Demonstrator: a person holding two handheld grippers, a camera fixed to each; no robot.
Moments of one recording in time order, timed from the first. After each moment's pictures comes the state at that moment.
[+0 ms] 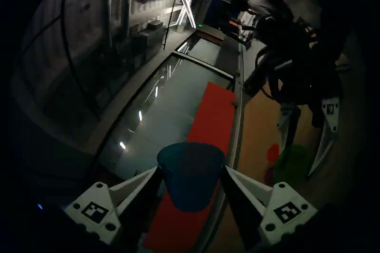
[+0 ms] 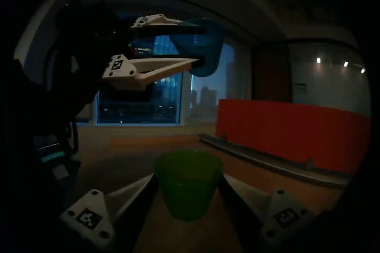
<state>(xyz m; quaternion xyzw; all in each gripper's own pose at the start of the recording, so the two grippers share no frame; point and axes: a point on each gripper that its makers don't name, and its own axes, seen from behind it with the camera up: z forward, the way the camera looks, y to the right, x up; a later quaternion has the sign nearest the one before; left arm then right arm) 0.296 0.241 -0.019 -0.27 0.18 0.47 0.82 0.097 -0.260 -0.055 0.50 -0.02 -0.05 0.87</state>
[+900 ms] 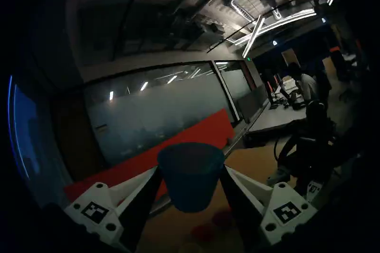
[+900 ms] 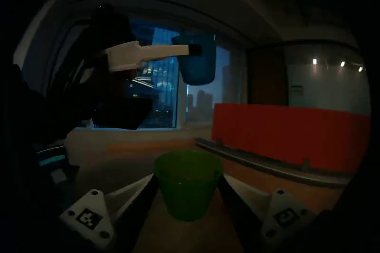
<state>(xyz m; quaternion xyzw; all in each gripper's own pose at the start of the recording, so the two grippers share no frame) 0.309 0.222 -0.005 -0.33 0.09 0.14 0.93 0.108 -0.249 -0.051 0.49 -0.01 -0.04 0.87</state>
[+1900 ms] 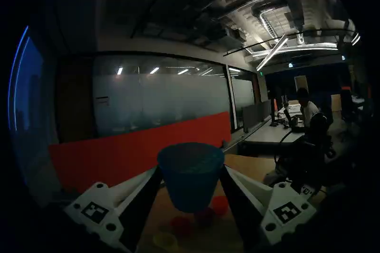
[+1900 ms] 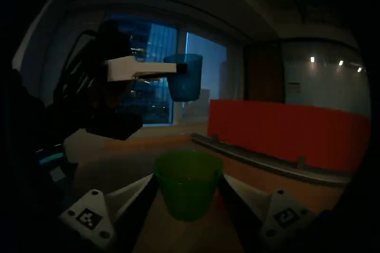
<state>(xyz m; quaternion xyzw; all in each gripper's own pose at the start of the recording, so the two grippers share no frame) 0.272 0.195 0.010 -0.33 0.04 0.03 0.94 0.110 -0.232 -0.050 0.47 -0.02 -0.05 0.88</state>
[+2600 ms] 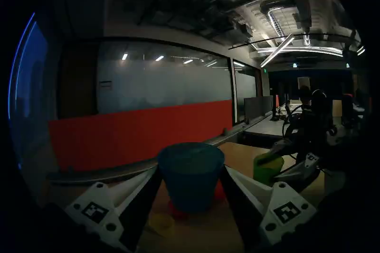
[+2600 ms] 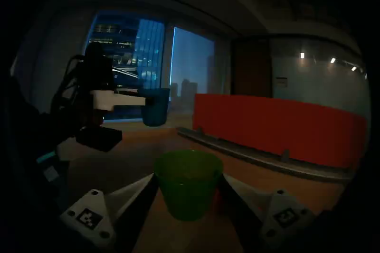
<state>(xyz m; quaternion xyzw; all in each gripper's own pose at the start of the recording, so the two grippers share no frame) 0.205 0.174 0.011 -0.33 0.00 0.01 0.94 0.113 -0.184 -0.037 0.43 -0.05 -0.05 0.90</state>
